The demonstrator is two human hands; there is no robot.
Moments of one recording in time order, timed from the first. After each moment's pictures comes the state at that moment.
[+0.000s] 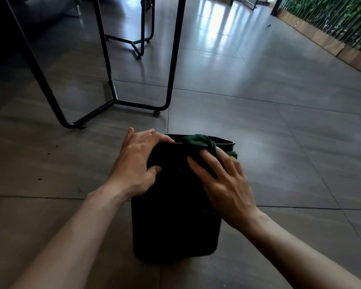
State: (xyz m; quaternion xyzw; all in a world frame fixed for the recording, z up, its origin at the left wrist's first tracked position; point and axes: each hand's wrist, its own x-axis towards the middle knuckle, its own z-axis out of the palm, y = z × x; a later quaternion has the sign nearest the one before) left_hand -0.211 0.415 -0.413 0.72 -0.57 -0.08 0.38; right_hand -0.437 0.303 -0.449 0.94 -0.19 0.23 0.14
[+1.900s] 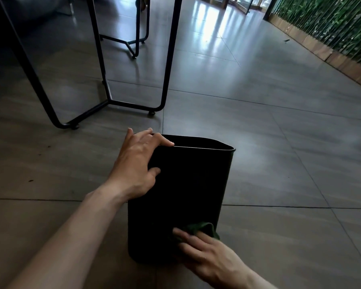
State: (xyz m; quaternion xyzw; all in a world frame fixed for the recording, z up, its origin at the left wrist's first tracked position) left_hand -0.217 0.414 -0.411 0.71 -0.59 -0.08 0.38; right_hand -0.495 0.372 -0.548 0.99 0.05 0.10 0.10
